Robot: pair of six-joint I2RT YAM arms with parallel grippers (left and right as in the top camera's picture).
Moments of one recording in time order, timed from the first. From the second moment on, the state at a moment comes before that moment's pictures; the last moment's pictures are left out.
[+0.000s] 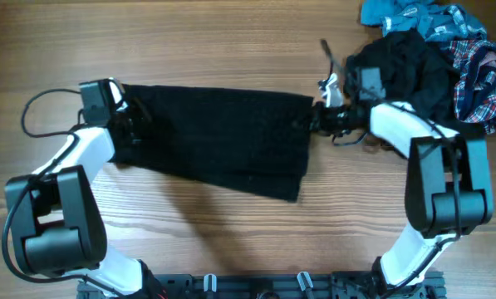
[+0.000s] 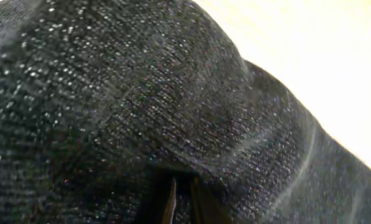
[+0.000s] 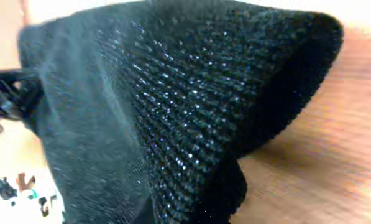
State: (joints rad) left arm 0.15 1.77 0.91 -0.13 0.25 -0.47; right arm 0.07 1.94 1.10 -0.39 -0.78 0.22
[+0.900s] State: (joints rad) left arm 0.07 1.77 0.91 -0.14 0.25 -0.47; right arm 0.25 1.95 1.55 -0.72 -0.70 0.08
